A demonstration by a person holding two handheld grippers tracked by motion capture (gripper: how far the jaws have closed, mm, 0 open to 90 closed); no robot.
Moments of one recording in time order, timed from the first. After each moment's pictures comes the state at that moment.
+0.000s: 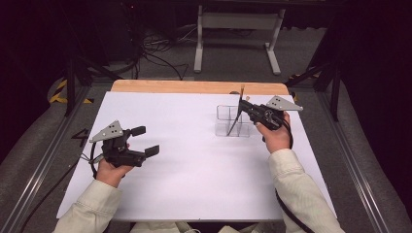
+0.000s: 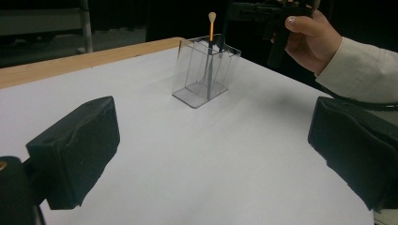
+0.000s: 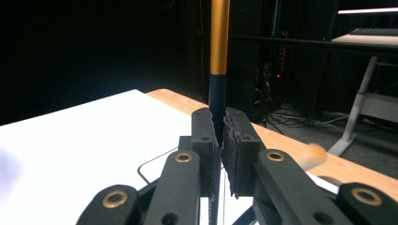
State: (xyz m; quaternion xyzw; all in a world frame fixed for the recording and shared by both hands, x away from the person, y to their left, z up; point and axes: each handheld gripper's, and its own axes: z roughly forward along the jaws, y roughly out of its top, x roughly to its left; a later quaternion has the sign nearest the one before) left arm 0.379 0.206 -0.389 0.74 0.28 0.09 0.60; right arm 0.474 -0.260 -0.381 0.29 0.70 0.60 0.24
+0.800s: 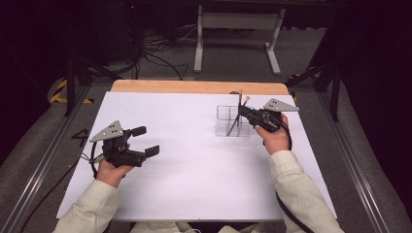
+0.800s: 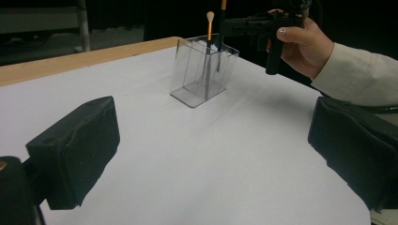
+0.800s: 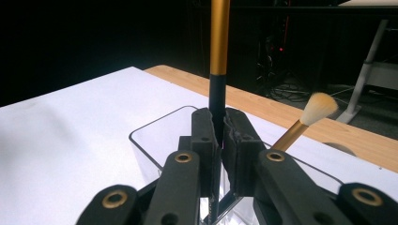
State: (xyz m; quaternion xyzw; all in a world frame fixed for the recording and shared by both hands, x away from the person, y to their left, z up) left arm 0.379 0.206 -0.389 0.74 0.29 0.08 0.60; right arm 0.478 -0.262 -0.397 0.31 0.73 0.57 0.21
